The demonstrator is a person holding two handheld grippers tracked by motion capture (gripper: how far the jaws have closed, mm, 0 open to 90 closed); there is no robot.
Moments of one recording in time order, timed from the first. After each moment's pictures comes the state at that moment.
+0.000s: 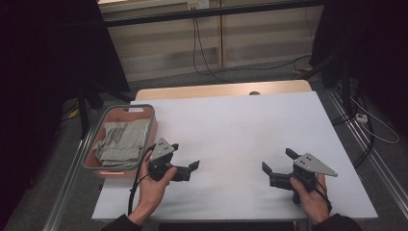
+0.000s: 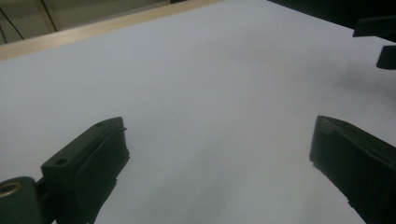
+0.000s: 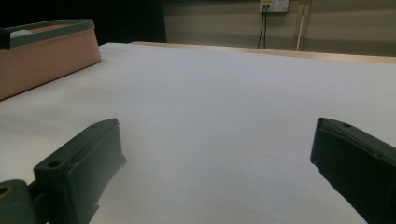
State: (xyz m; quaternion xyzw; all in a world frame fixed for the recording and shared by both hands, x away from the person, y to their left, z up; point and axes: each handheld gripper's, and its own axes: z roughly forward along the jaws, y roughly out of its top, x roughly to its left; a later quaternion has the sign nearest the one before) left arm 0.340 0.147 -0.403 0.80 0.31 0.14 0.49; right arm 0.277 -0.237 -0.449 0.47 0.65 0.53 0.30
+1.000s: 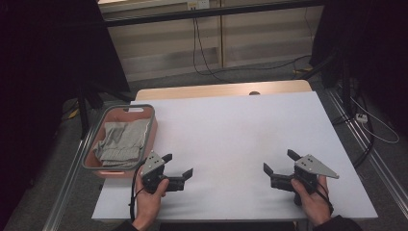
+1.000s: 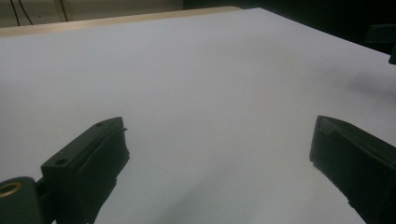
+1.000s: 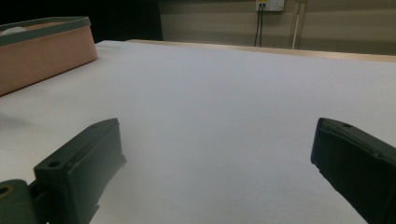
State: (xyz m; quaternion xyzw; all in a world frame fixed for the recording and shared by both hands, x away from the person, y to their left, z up) left arm 0.326 0.176 -0.434 0.76 0.35 0.15 0.53; right arm 0.272 -0.239 -0.450 0.47 0.65 0.52 0.30
